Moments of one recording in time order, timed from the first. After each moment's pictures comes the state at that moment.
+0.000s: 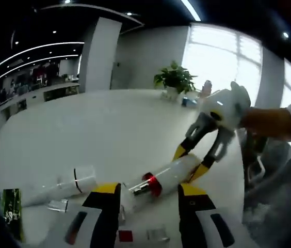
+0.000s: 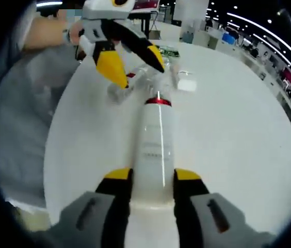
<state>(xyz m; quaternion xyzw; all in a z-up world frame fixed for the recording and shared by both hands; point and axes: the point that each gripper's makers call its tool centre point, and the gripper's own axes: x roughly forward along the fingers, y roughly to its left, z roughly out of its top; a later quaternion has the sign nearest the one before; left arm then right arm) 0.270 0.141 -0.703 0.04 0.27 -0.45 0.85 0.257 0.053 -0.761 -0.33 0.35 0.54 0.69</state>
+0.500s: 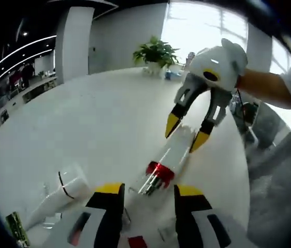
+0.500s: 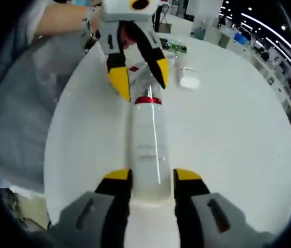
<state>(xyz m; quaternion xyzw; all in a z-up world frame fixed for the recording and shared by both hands) 0.275 0.133 -0.736 0.14 0.32 -0.51 0.79 0.265 0.044 -0.755 -0.36 0.36 0.55 0.66</state>
